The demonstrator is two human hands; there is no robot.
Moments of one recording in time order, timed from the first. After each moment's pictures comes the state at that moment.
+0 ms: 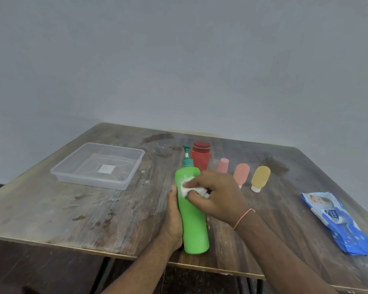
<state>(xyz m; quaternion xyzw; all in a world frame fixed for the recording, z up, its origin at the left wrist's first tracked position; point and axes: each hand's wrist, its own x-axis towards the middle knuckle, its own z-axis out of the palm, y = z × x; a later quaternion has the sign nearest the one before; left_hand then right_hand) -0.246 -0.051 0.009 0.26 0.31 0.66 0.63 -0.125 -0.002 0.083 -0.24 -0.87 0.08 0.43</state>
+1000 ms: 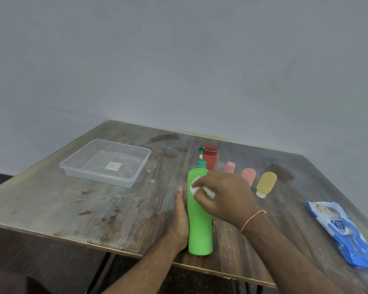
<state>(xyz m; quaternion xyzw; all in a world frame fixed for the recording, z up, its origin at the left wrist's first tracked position) -0.245 -0.047 0.008 0.24 0.34 0.67 0.62 -0.129 -0.016 0.106 -0.28 -0.89 -0.08 0.35</state>
